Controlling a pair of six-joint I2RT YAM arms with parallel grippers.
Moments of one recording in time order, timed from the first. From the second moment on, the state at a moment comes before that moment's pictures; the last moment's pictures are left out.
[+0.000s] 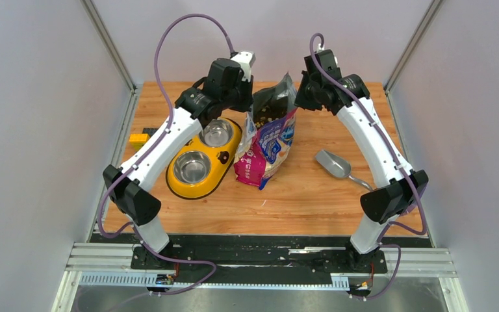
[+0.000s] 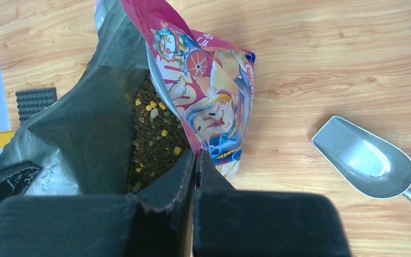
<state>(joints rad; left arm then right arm) -0.62 1.71 1.89 -0.68 -0.07 -0.25 0.44 1.74 2.02 -1.04 0.17 0.60</state>
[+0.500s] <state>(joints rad) -0.60 1.61 1.92 -0.64 0.03 -0.25 0.40 1.69 2.06 -0.99 0.07 0.58</state>
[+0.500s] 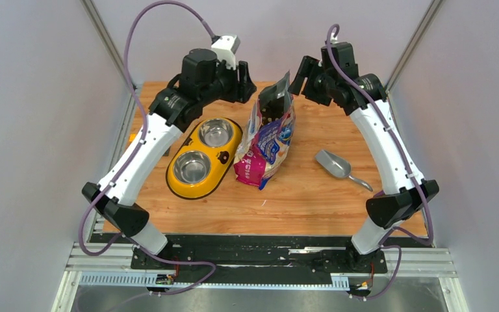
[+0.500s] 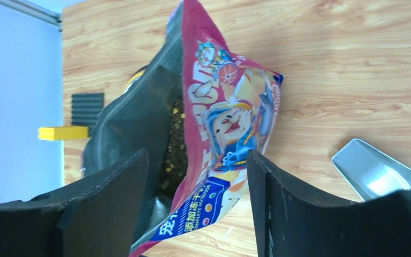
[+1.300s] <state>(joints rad) -0.51 1.38 1.12 -0.61 0.03 -0.50 0.38 1.44 1.73 -0.84 -0.15 0.68</state>
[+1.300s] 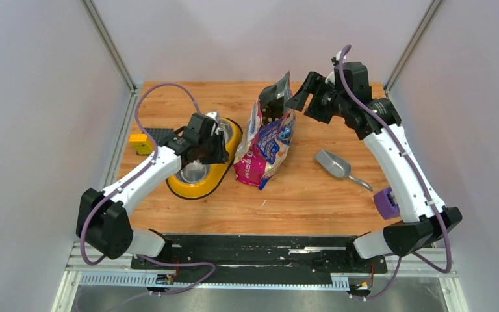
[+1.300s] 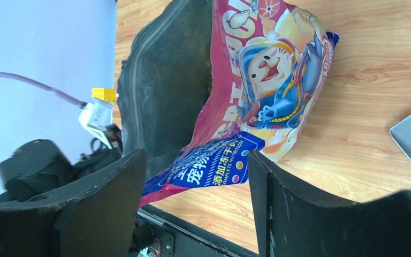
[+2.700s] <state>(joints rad) -0.57 1.78 1.26 -0.44 0.38 -0.37 0.02 1.19 1.35 -0.78 -0.18 0.71</state>
